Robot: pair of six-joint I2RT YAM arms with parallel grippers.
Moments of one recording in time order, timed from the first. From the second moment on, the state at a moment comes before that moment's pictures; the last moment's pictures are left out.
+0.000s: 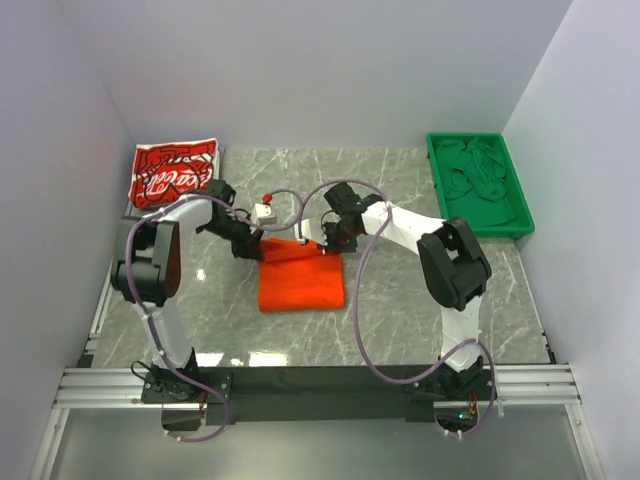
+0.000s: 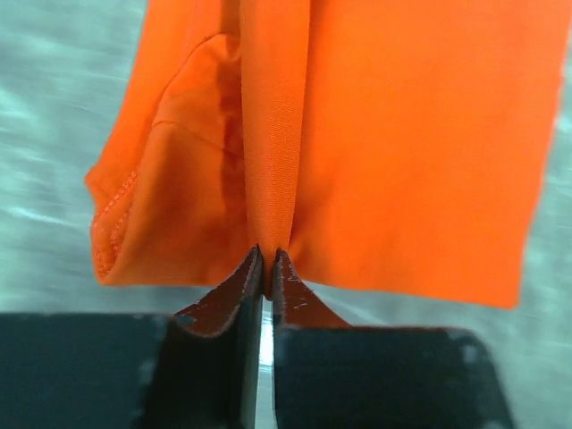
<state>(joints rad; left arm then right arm) -0.14 1.93 1.29 -0.79 0.82 1.05 0.58 2.00 1.44 -0.63 -0.25 -1.09</state>
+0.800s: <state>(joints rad) -0.21 1.80 1.30 -0.53 0.83 0.84 0.44 2.38 2.24 -1.06 -0.60 -0.52</state>
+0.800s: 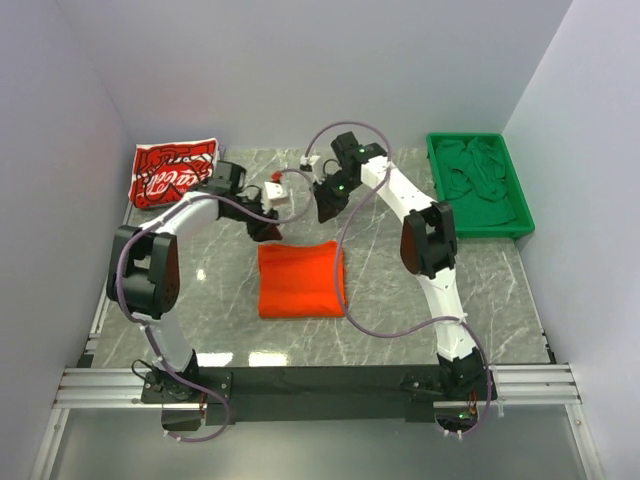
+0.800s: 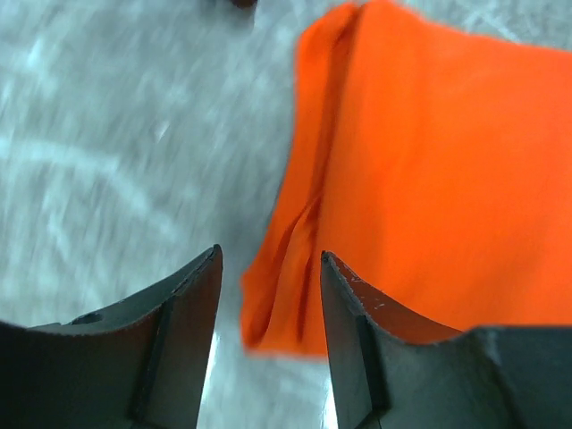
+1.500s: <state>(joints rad) -0.44 1.91 1.28 -0.51 0.69 0.89 0.50 2.53 2.16 -1.04 -0.80 -0.32</state>
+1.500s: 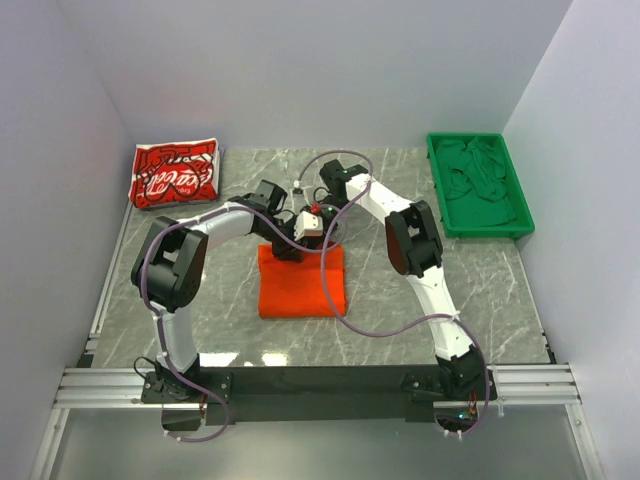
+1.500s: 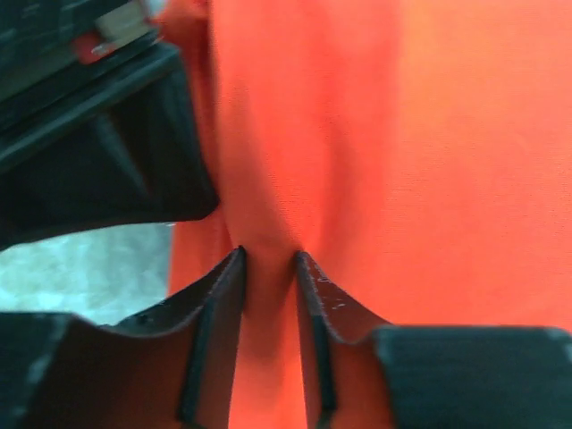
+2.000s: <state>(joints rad) -0.50 1.79 1.16 -0.54 0.69 0.87 0.54 2.47 1.96 -1.09 -0.92 -0.39</state>
